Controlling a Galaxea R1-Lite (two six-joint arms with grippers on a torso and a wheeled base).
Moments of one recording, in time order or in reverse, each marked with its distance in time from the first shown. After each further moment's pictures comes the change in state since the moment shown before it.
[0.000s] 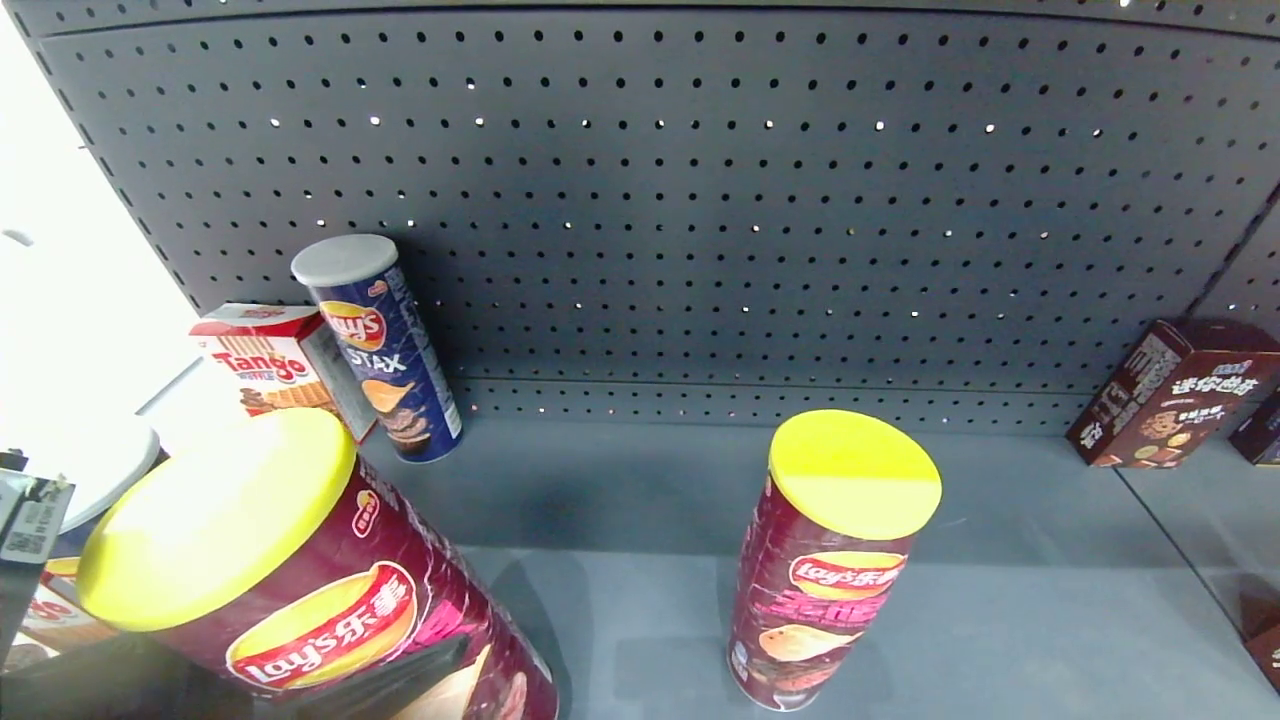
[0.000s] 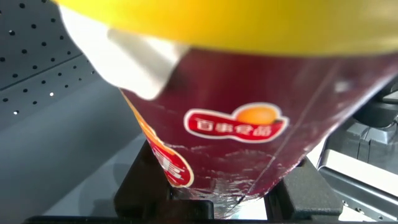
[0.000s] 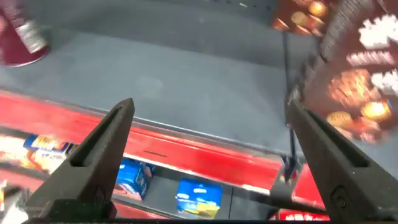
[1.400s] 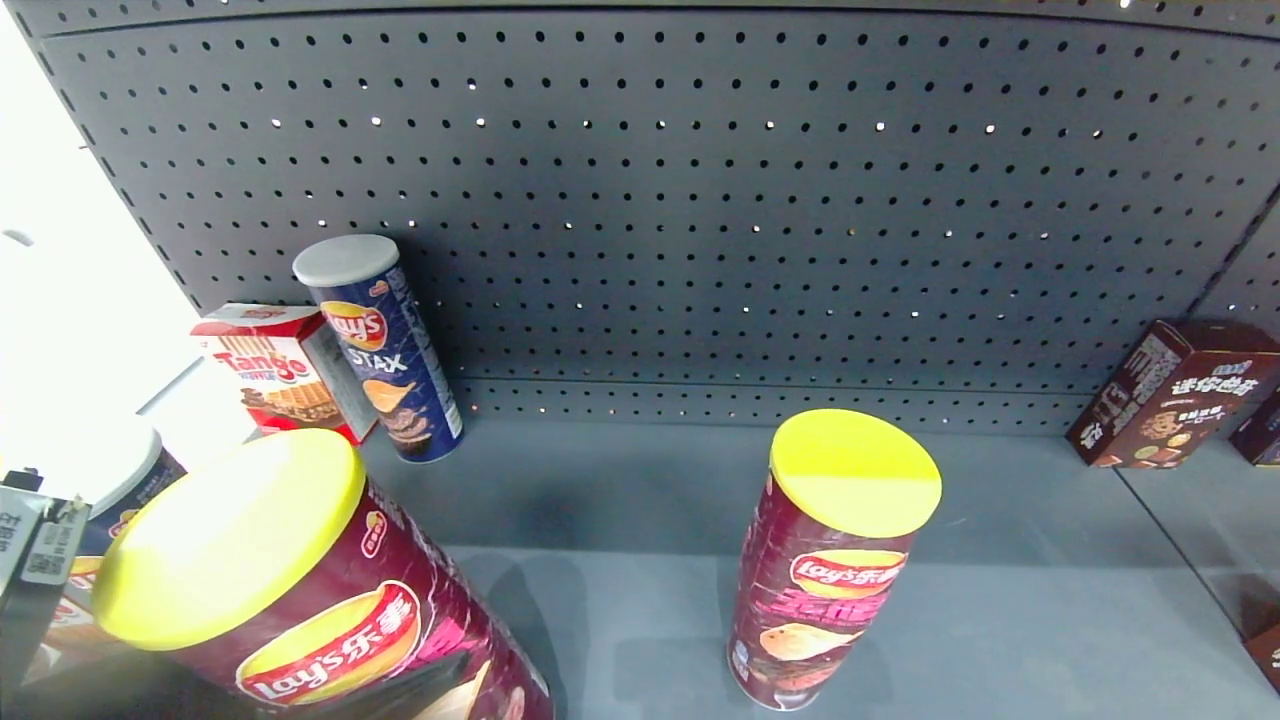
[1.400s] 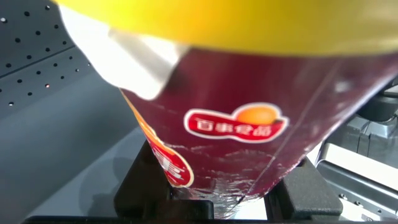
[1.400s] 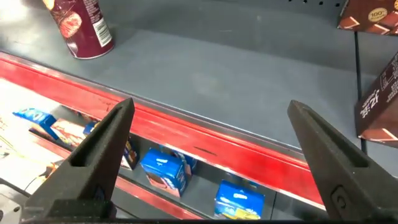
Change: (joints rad) left arm 0.000 -0.001 0.019 0.000 0.003 0.003; right arm 0.011 -0.012 0.053 -0.043 0.208 0.033
